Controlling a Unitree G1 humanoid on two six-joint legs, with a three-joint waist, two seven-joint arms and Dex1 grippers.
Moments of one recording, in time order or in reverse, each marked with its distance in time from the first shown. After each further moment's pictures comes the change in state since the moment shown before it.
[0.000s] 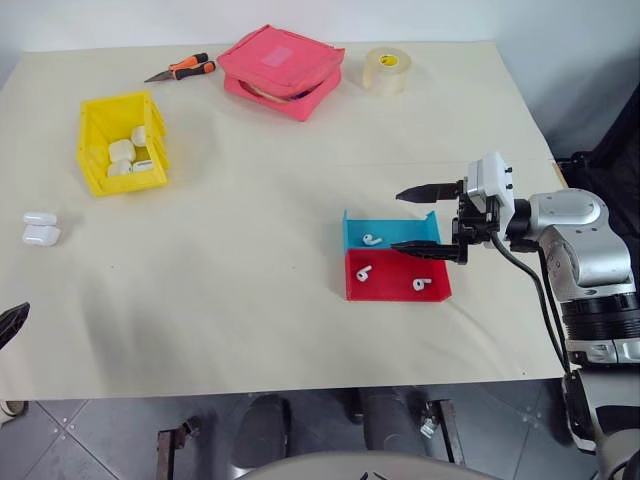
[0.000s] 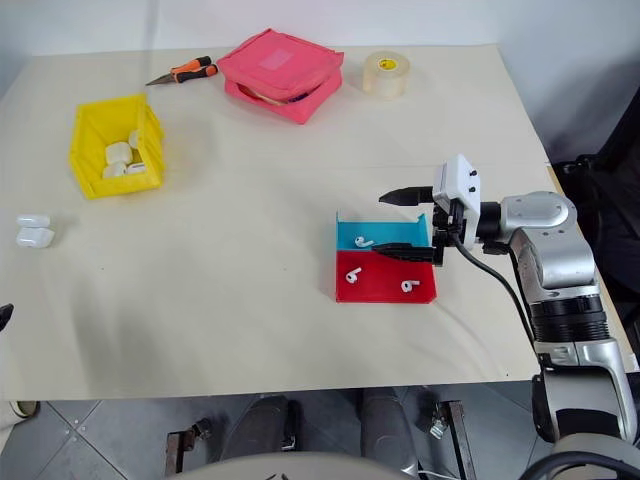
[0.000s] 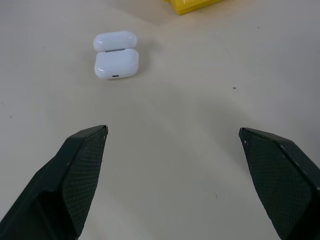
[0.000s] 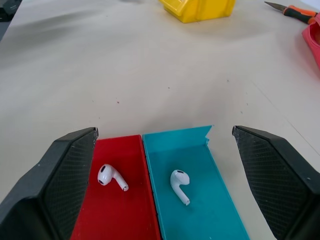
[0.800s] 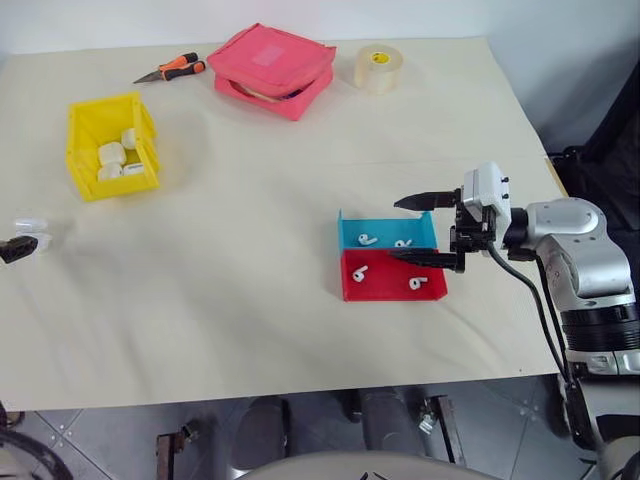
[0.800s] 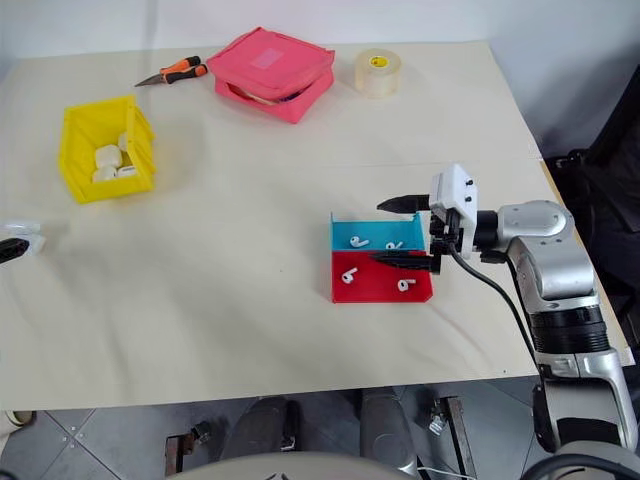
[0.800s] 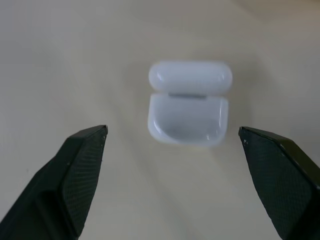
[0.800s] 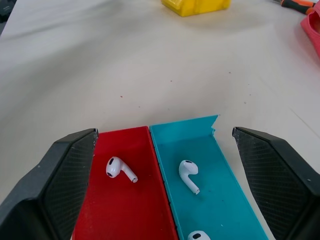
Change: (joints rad) left arm -1.104 0.316 -0.753 0.980 0.424 0.107 0.153; right arm 0.059 -0.002 -0.012 -0.092 0.006 0.046 -0.033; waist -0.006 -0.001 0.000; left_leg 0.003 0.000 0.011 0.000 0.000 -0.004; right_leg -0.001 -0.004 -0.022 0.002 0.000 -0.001
